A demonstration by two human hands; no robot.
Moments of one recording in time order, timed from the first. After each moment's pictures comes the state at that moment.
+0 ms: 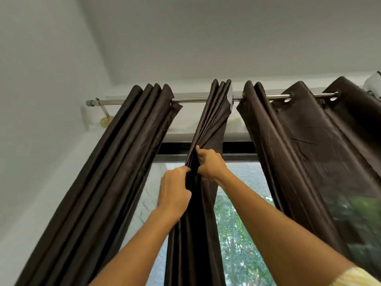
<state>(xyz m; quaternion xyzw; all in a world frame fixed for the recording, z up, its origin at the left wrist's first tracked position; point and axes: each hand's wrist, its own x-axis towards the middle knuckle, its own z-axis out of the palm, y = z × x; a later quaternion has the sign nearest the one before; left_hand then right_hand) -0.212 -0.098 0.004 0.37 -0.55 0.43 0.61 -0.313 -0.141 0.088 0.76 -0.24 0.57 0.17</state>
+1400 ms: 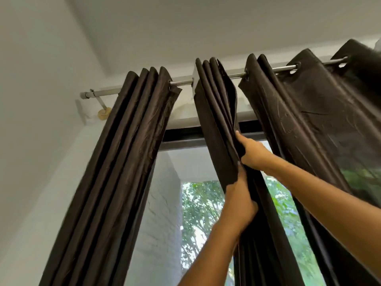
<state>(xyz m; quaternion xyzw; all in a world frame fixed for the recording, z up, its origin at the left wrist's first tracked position) -0.274 -0.173 -0.030 0.31 -0.76 0.19 0.54 -0.371 -0.169 0.067 0.73 -0.34 0.56 0.19</state>
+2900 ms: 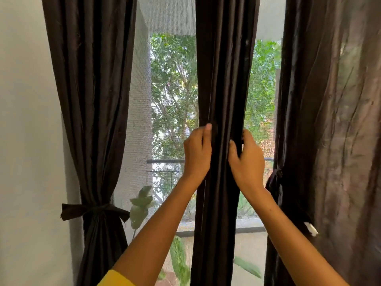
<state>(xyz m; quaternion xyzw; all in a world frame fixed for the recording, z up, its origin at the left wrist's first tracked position) -0.203 -0.152 -0.331 0.33 -0.62 -0.02 0.71 -0.311 -0.146 -0.349 0.64 -0.38 0.67 0.06</state>
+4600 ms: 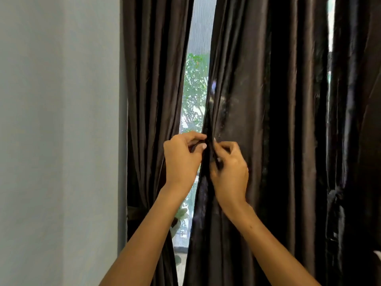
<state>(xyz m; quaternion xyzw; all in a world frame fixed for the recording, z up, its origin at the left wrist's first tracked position) -0.092 -0.055 -0.300 0.41 -0.59 0.12 0.69 -0.184 -0.102 -0.340 0.66 -0.28 0.69 0.11</state>
